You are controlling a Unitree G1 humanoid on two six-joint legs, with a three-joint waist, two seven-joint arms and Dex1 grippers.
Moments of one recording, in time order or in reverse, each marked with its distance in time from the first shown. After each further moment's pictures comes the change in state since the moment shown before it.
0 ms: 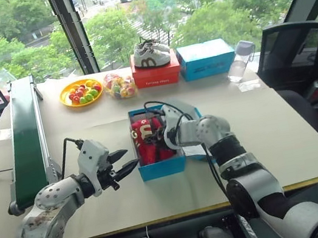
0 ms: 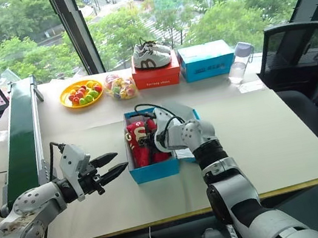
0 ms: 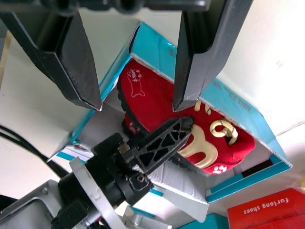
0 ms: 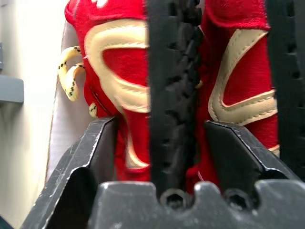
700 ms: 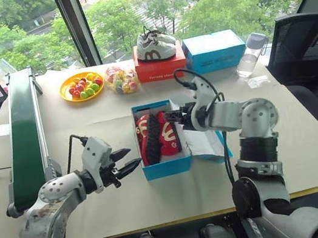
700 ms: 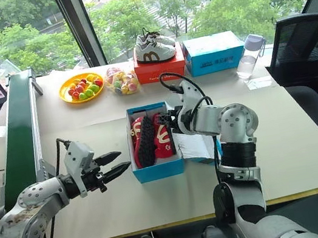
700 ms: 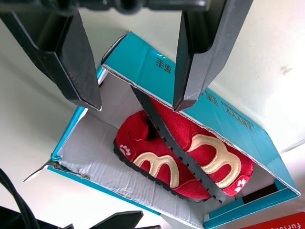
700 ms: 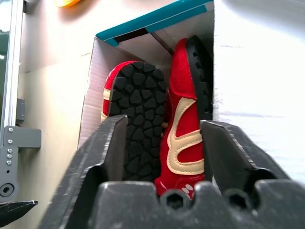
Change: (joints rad) left arm -0.061 0.000 -0.032 0.065 0.021 -0.003 -0.056; right arm 0.098 -0.099 -0.262 -0.562 0.085 0.396 0.006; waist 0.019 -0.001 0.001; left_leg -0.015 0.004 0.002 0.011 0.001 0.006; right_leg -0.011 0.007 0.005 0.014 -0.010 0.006
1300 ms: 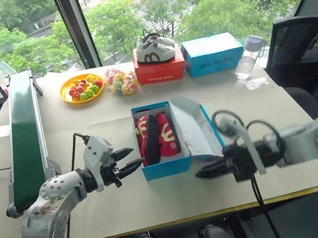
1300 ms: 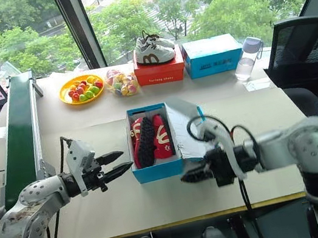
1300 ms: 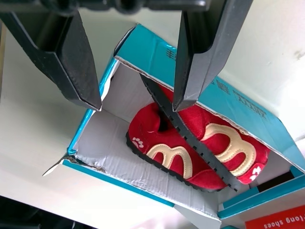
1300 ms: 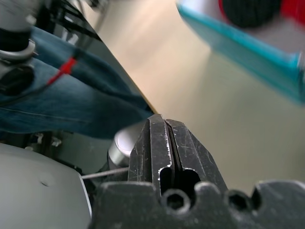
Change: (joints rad) left arm -0.015 0.005 0.042 0.023 -0.046 -0.023 -0.080; right arm 0.452 -0.552 0.317 -0.291 0.489 0.068 0.411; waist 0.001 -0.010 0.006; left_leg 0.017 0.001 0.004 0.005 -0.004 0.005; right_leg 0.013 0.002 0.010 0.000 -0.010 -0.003
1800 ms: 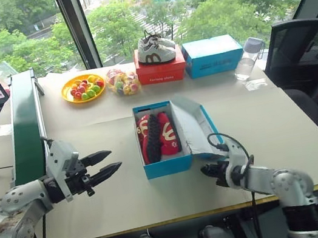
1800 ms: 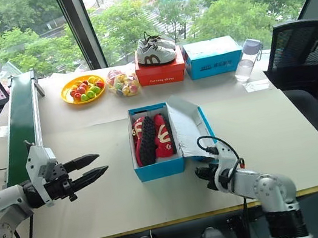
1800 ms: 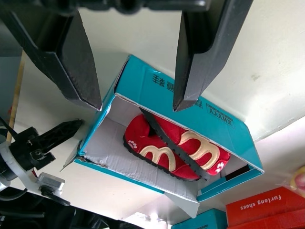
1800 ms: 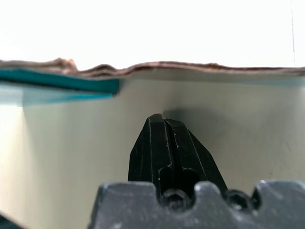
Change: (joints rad) left arm 0.135 0.110 0.194 -0.034 -0.078 -0.041 -0.119; right arm 0.222 0.479 -0.132 0.195 -0.447 -0.471 -0.347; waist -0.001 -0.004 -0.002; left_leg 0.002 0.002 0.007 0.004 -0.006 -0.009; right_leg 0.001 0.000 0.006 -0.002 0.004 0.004
